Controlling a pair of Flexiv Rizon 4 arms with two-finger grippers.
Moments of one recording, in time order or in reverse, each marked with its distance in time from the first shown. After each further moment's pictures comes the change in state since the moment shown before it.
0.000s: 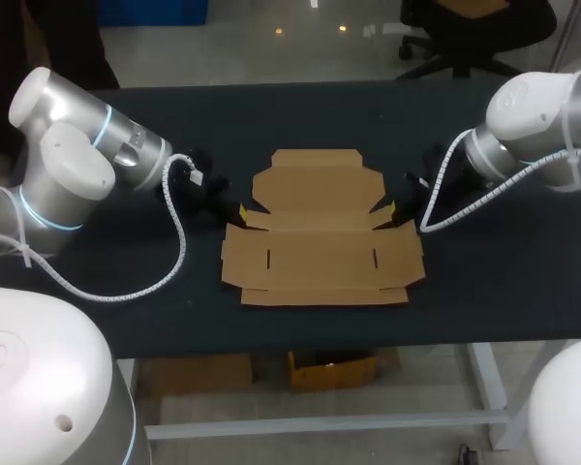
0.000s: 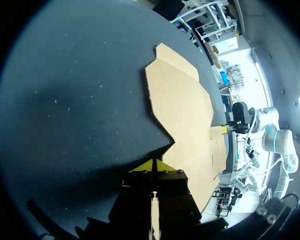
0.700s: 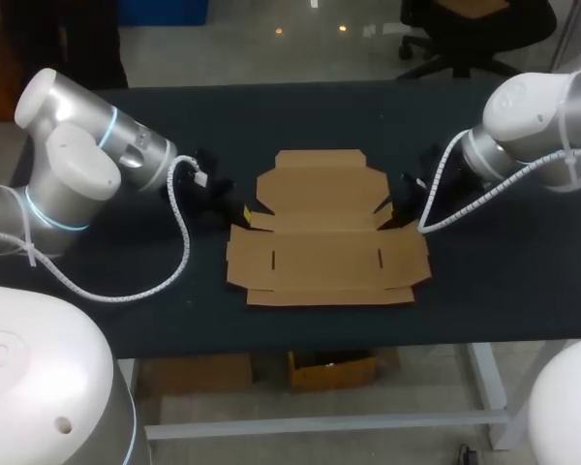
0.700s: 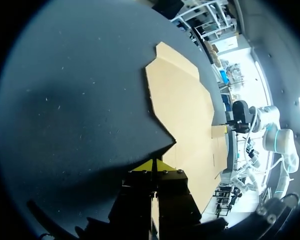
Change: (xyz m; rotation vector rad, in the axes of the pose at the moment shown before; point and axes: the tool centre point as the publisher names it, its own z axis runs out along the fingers) left arm 0.002 0.000 0.009 -0.010 0.001 -0.004; right arm 0.002 0.000 0.004 0.007 -0.003 -0.002
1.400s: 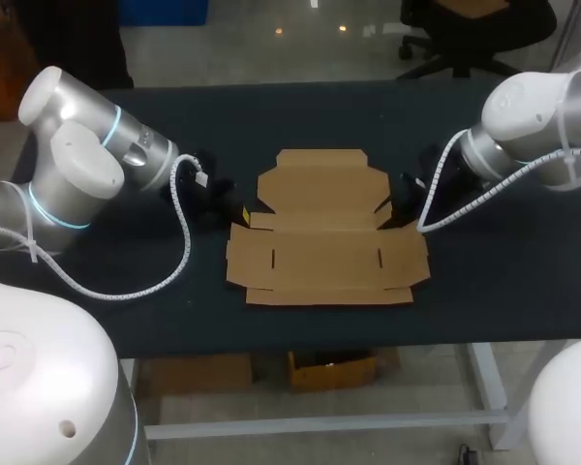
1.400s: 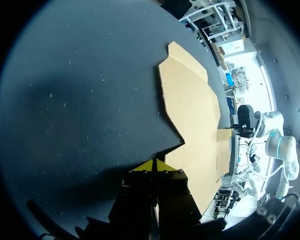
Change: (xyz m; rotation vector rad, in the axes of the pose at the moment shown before) left arm -0.009 -0.001 0.002 -0.005 -0.034 -0.047; right arm 0.001 0.001 0.001 0.003 -0.001 0.000
